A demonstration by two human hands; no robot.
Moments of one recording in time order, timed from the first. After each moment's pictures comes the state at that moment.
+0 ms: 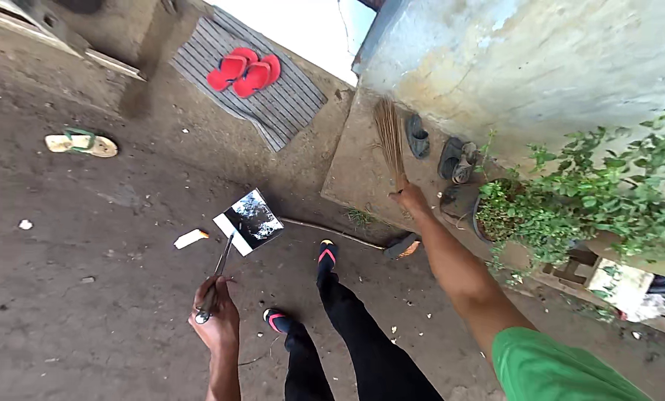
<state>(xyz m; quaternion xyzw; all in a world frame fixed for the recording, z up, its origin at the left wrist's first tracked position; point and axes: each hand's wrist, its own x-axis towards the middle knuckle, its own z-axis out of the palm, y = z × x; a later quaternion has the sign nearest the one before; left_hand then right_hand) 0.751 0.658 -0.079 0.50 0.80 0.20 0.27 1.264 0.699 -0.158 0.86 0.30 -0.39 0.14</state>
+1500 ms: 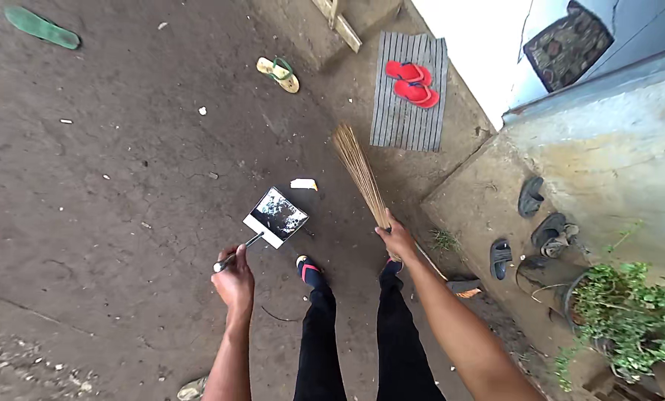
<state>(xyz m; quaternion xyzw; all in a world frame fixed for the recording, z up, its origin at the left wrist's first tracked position) 0.320 0.555 -0.097 0.32 0.89 0.21 0.25 0.704 0.660 -0.148 0.74 0.47 -0.47 0.13</state>
